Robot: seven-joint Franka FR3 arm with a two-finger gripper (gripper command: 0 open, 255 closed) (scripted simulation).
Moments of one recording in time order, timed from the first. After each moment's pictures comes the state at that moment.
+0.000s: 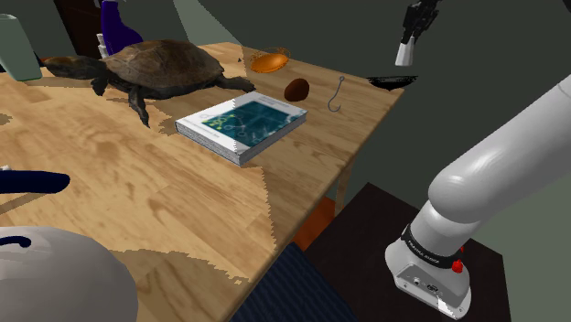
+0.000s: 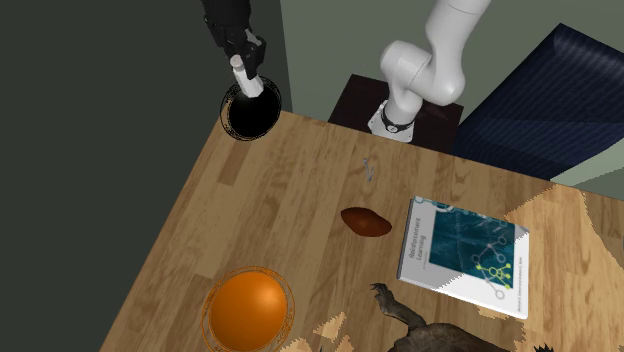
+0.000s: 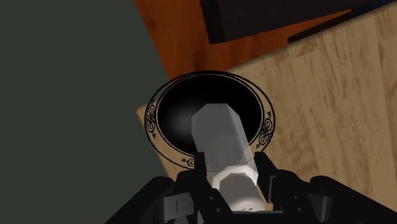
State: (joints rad) arm -0.26 -0.27 -0.51 -1.71 -0.05 1.53 -0.50
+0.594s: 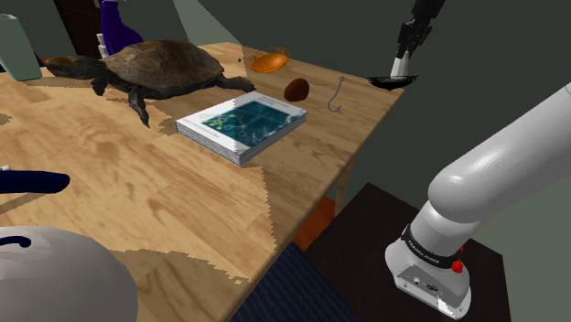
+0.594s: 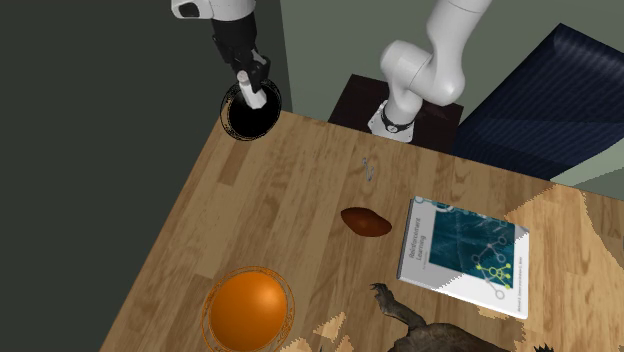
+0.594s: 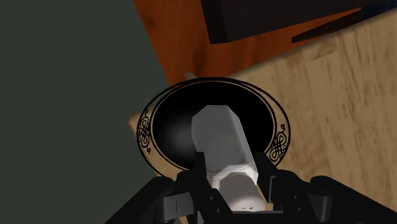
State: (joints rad) arm -0.27 -0.31 -0.50 -1.87 -0.07 1.65 -0.49
